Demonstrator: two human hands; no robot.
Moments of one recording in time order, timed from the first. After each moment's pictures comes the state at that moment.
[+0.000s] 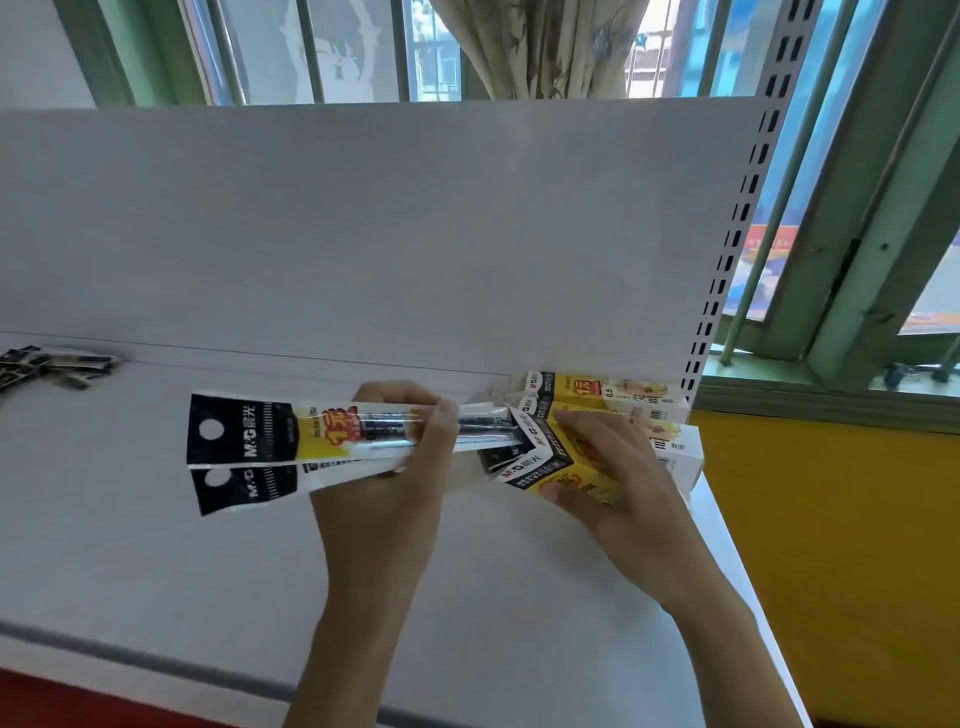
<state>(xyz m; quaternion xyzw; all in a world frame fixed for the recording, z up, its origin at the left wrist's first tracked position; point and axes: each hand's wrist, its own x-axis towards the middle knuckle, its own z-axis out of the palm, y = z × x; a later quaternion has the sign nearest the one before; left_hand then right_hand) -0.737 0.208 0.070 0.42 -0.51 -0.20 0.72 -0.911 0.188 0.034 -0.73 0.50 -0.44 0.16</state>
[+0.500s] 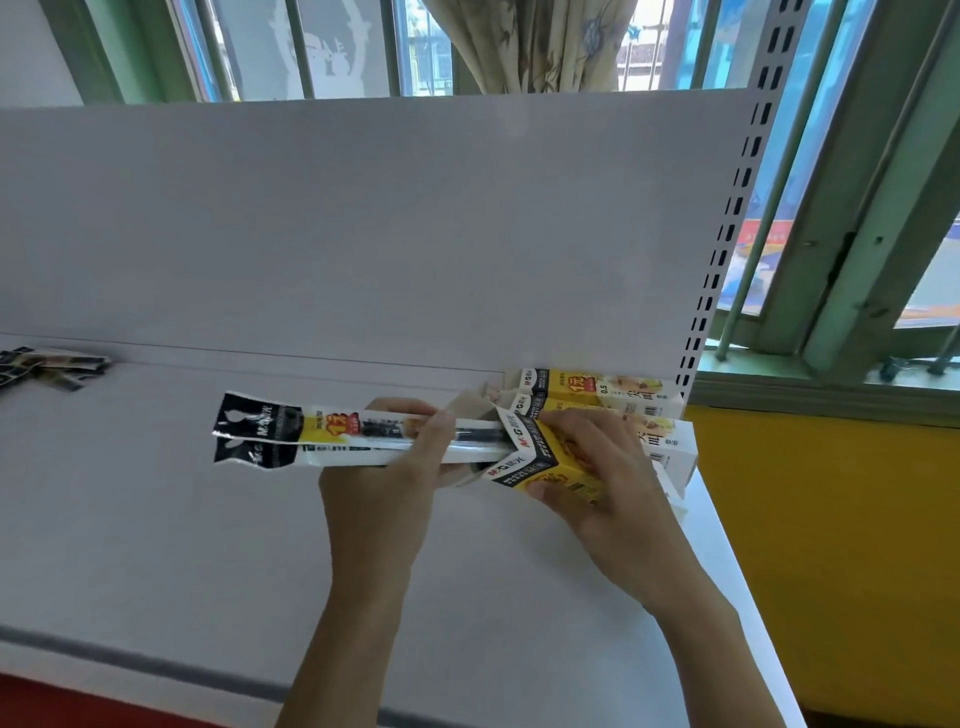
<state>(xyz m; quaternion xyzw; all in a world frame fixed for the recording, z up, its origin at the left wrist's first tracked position) -0.746 0.202 0.068 0.47 -0.43 -0.31 0.71 -0.906 0.188 0.029 -0.74 0.50 -0.45 0.11</state>
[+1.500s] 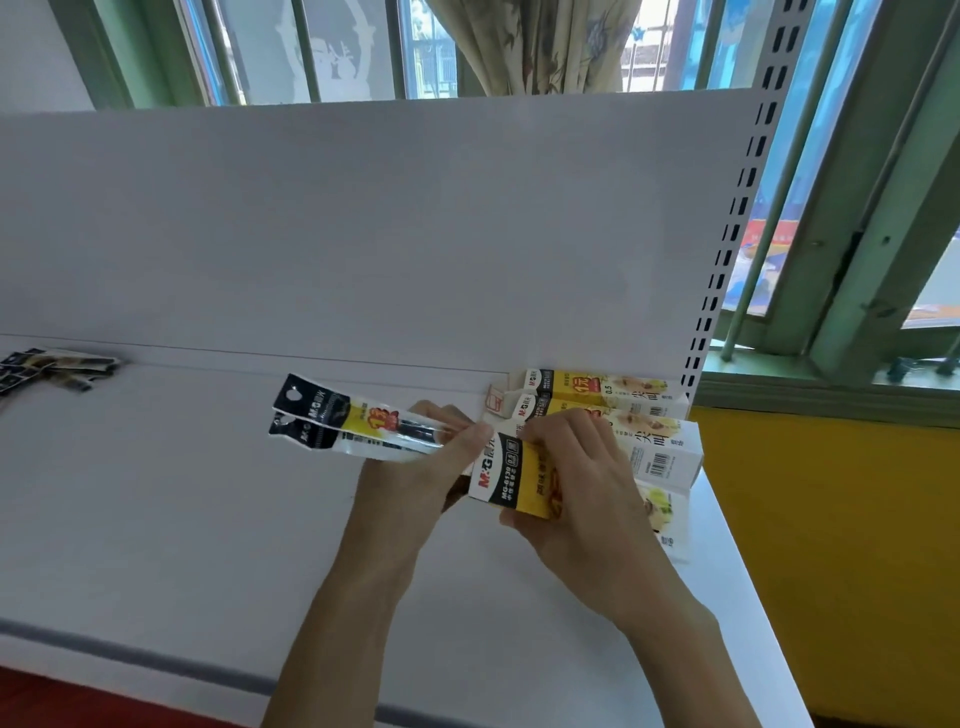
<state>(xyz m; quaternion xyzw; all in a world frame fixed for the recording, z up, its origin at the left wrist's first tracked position) -0.746 0.205 0.072 0.48 -0.46 -0.46 0.59 -0.882 0.190 0.027 -0.77 0.47 -0.43 -0.01</state>
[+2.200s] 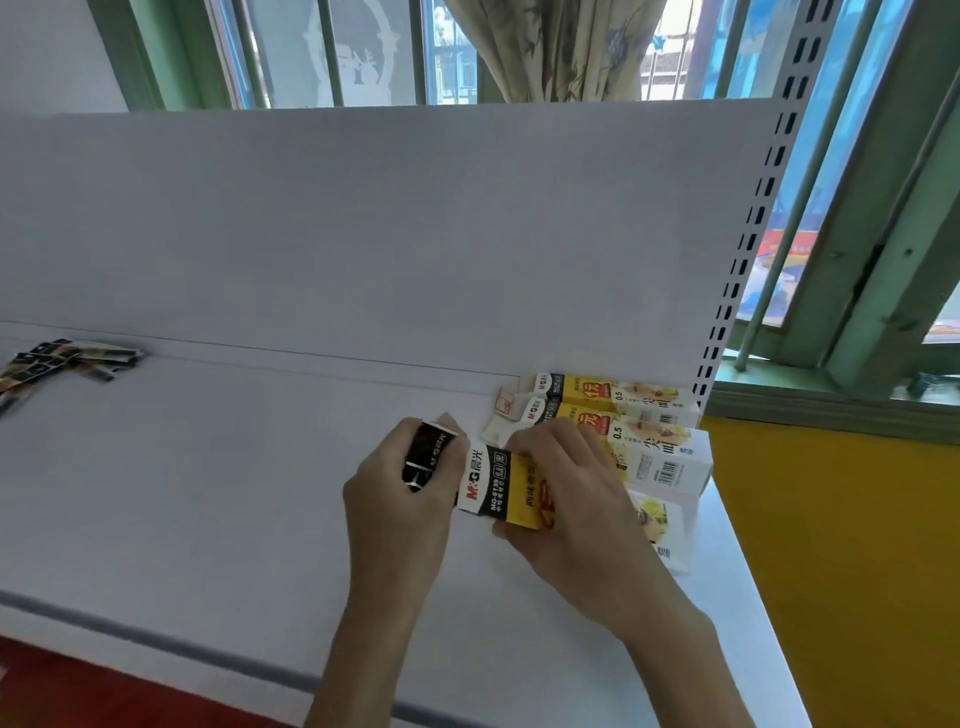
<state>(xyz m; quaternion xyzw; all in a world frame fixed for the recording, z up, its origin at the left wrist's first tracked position) -0.741 0.214 0.056 0.58 -0.52 -0.22 0.59 -0.879 0.192 0.028 -0.80 0.45 -0.40 0.01</state>
